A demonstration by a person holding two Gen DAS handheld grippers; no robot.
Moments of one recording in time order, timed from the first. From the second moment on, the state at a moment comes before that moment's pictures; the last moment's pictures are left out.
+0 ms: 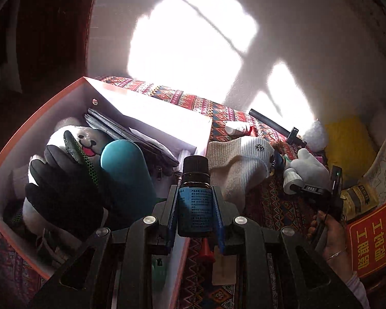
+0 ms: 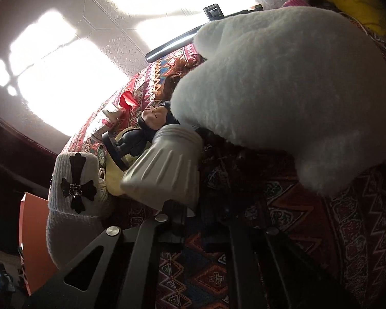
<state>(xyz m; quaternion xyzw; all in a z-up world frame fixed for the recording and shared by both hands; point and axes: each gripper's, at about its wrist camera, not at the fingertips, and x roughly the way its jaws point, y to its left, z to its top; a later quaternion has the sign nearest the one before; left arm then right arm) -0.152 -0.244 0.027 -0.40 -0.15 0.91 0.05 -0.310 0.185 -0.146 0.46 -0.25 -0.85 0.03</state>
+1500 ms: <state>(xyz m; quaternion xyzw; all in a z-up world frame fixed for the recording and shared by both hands) -0.095 -0.203 0.056 -0.30 -0.03 0.95 0.04 -0.152 0.091 0.102 0.22 -0.19 -0.93 0.21</state>
